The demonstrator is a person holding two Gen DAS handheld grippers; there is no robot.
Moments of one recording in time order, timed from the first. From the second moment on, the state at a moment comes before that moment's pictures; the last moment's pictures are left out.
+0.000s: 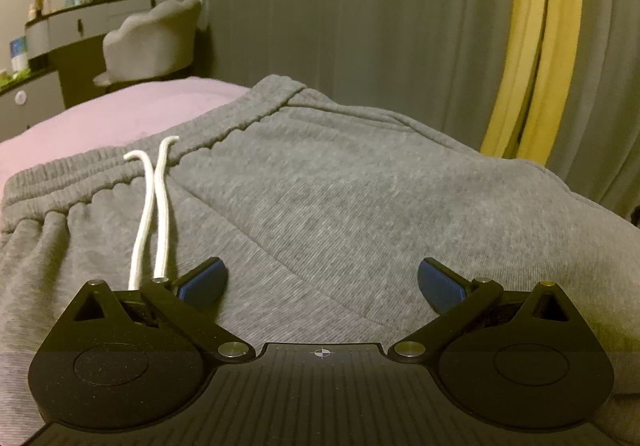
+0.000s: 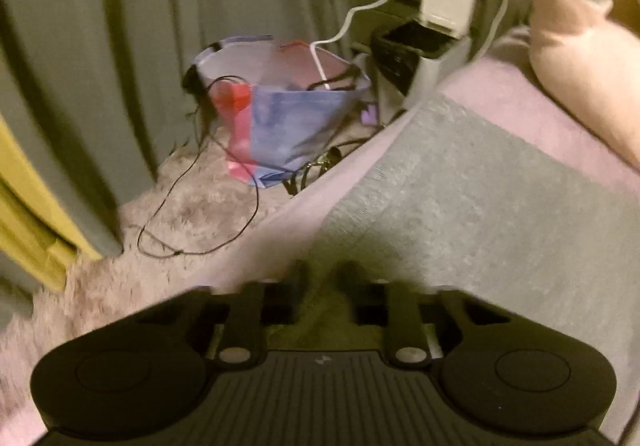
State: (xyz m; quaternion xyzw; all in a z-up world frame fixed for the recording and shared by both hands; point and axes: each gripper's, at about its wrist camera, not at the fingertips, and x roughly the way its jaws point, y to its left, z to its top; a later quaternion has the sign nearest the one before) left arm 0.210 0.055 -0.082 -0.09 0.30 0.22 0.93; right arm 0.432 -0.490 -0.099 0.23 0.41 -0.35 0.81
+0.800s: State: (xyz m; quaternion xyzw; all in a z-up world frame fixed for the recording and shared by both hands) left arm 0.197 0.090 -0.039 -0.22 0.27 0.12 0.93; right arm 0.077 -0.528 -0.097 0.51 0.22 -0.28 0.79
